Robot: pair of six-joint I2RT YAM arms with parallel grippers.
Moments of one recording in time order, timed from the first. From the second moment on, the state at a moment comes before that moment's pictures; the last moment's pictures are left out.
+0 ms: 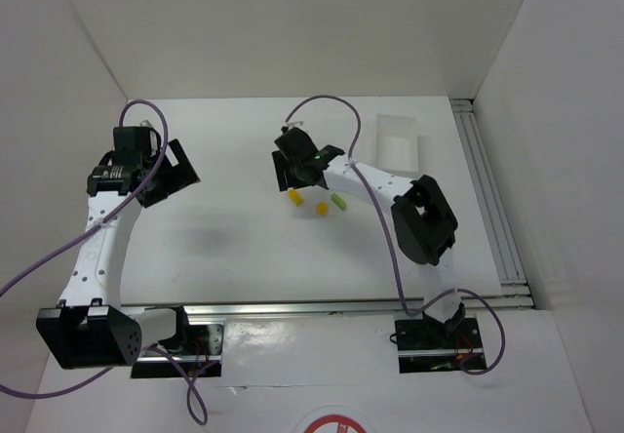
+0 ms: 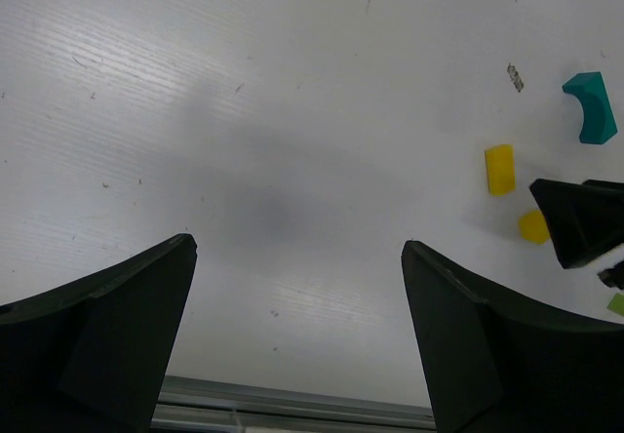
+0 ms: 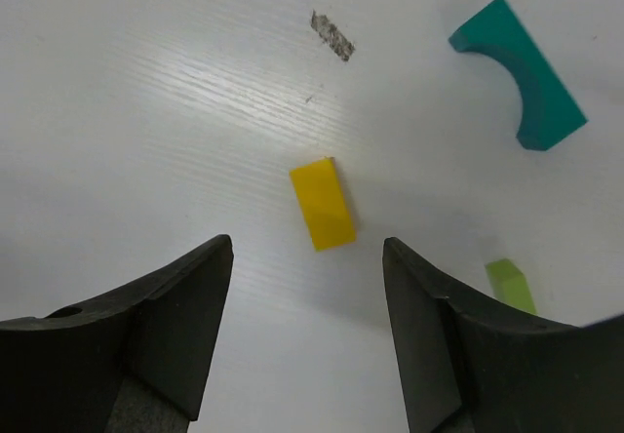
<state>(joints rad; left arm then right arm) 0.09 1.20 1.22 -0.88 0.03 -0.45 0.76 2.07 1.67 -0.49 0.24 0.42</state>
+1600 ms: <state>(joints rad) -0.05 1.37 1.23 -0.86 0.17 -0.45 0.71 2.11 1.55 -0.43 0.04 0.18</state>
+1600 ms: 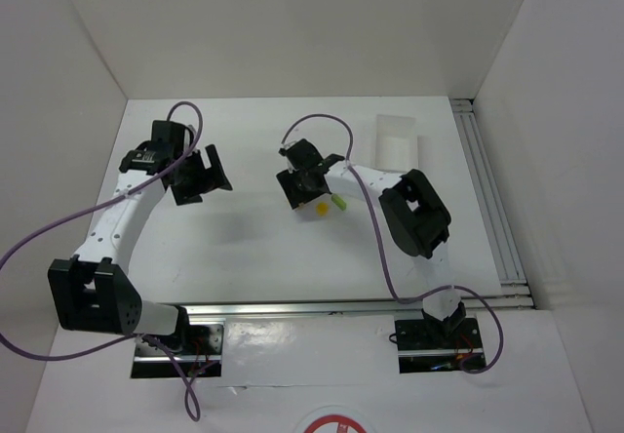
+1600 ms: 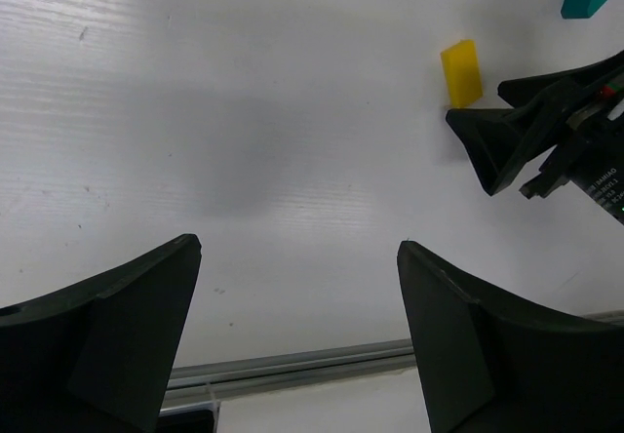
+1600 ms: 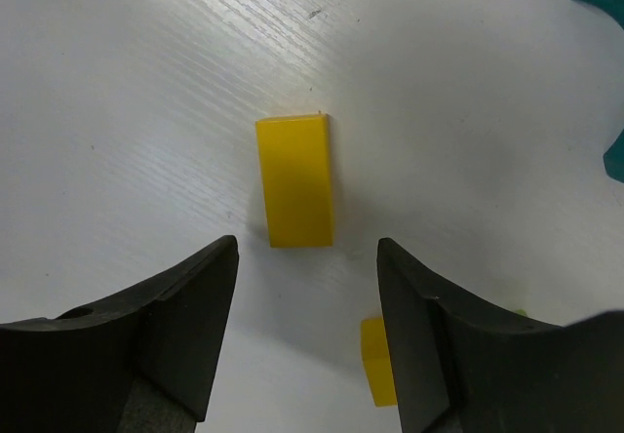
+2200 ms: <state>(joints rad) -0.05 1.38 1.21 -0.85 0.28 -0.42 0.74 2.13 1.55 -0.38 0.08 0.16</state>
